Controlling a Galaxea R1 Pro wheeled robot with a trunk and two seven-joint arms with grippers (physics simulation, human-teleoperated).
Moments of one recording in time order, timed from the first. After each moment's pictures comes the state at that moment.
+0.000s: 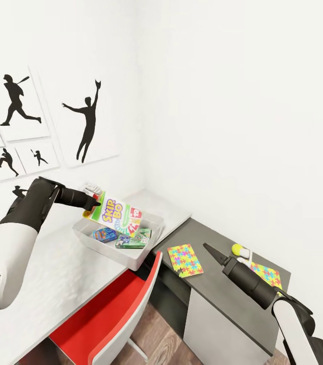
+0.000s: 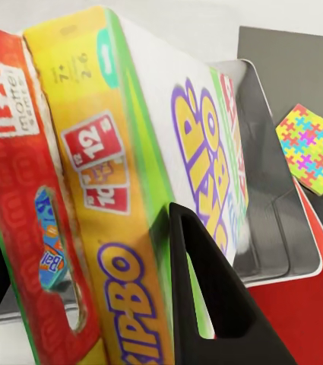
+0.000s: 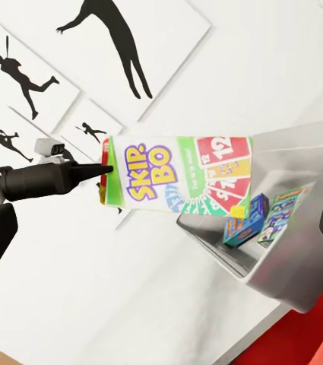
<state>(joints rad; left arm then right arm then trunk) -1.18 0.24 -0.02 -0.77 -0.50 0.71 -1.08 -0.18 -0.06 -0.13 -1.59 -0.84 0.62 0.60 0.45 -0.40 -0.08</state>
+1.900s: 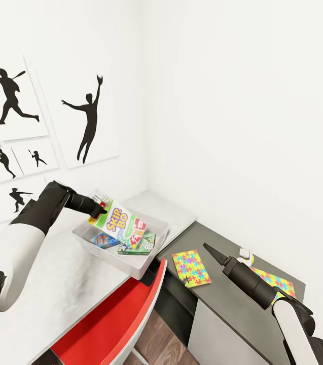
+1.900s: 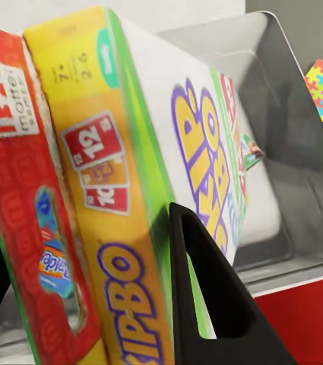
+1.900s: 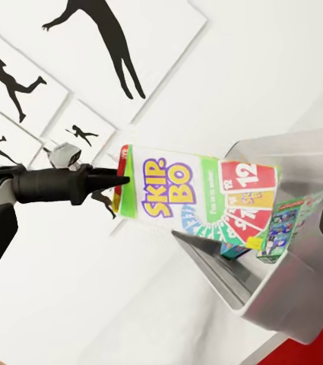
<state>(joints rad) -1.18 0.22 -0.14 -0.71 -0.51 0.67 -1.10 -0.18 -0.06 -0.13 -1.59 -0.84 0.62 0.61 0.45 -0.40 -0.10</state>
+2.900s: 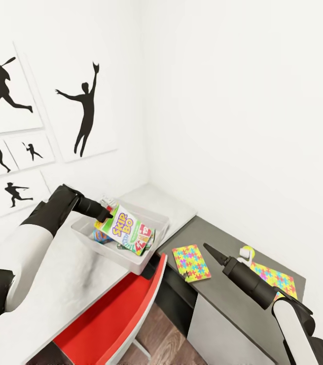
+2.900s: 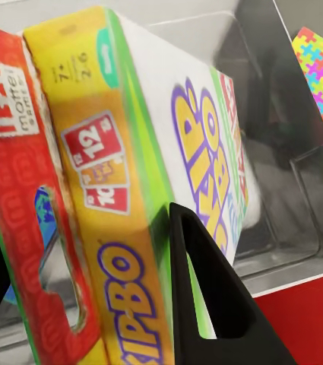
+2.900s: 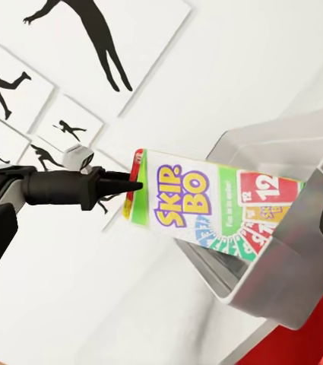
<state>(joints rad) -1.18 0.18 -0.17 -0.66 -0.51 0.66 -1.09 -0.18 -0.06 -0.13 -1.59 -0.84 0.62 0.61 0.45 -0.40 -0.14</state>
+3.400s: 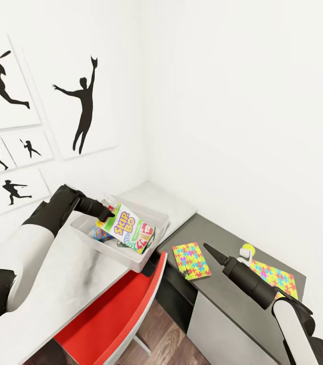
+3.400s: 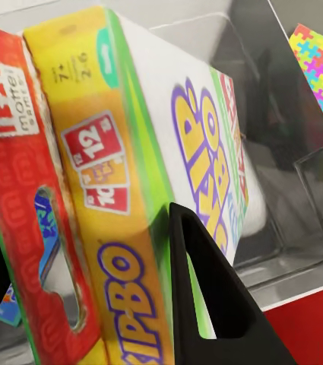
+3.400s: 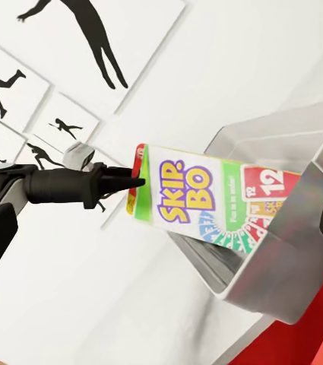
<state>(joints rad) -1.18 0.17 -0.17 -0.66 -0.51 0.60 -1.08 -0.18 -0.06 -0.13 -1.59 -0.84 0.62 0.61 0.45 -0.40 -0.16</state>
